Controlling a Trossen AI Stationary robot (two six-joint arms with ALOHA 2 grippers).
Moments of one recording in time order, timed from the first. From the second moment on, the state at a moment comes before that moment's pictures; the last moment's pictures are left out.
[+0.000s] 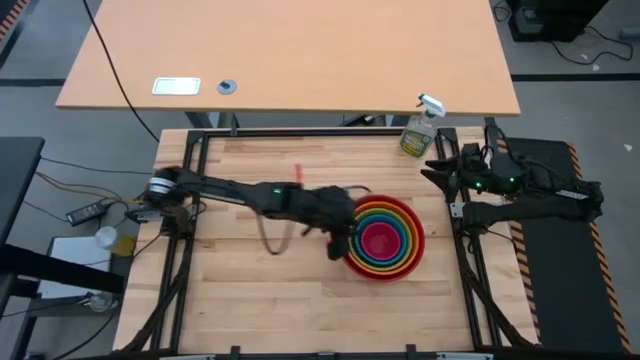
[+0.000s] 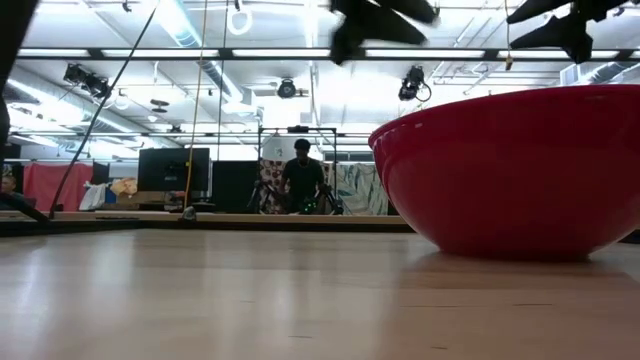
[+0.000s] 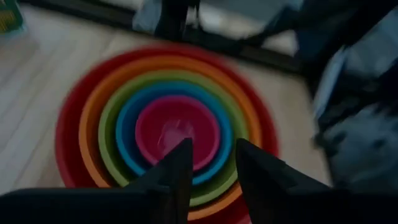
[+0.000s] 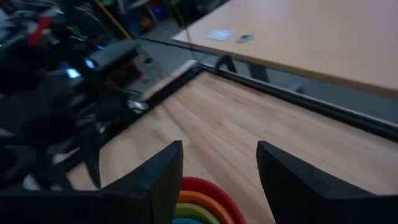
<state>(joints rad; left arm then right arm) -0.11 1.81 1.59 -0.35 -0.04 -0.32 -0.04 0.41 0.77 -0.67 0.35 0.57</state>
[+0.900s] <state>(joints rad) -0.01 0.81 0.53 0.30 -0.26 -0.30 -0.02 0.02 0.64 -0.43 0.24 0.50</state>
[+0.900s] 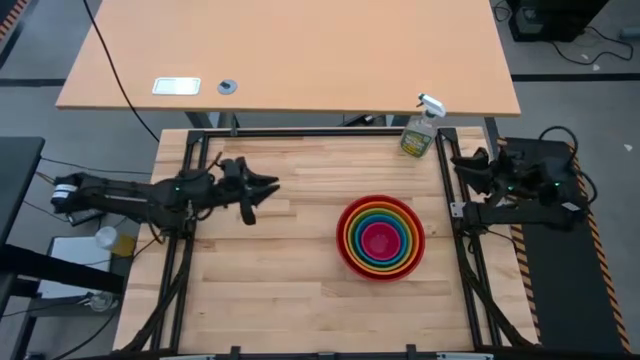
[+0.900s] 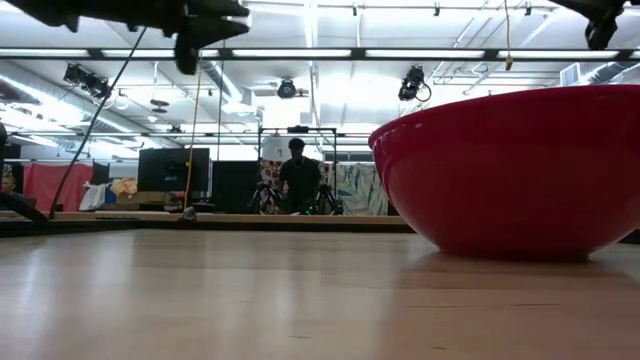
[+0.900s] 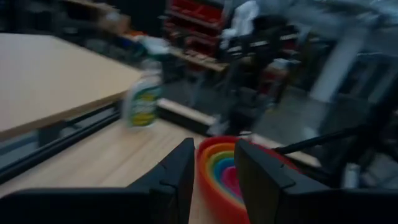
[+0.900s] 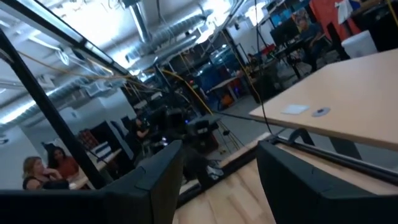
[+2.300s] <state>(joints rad) -0.06 0.22 0.25 -0.06 -0.40 -0.33 -0.02 0.01 0.50 -0.51 0.22 0.53</state>
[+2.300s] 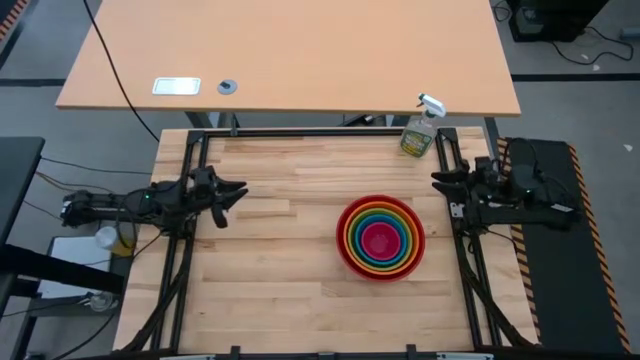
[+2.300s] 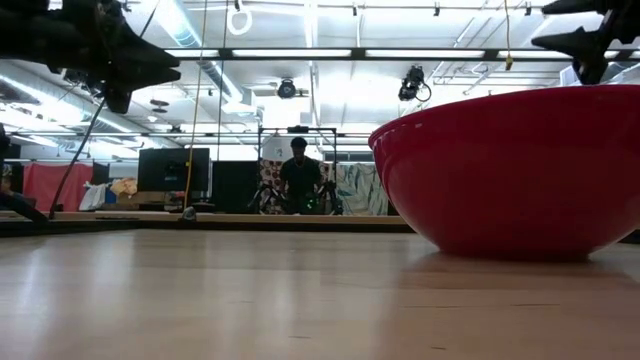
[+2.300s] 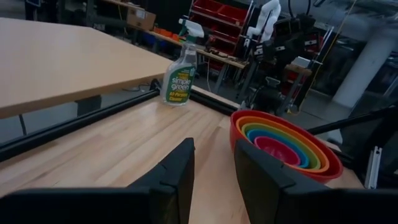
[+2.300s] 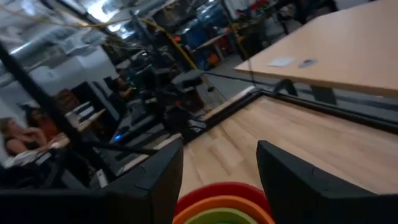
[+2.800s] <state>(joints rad) -0.06 0.20 0.25 -0.09 -0.40 -0.33 -0.02 0.01 0.40 -0.36 0.27 0.36</state>
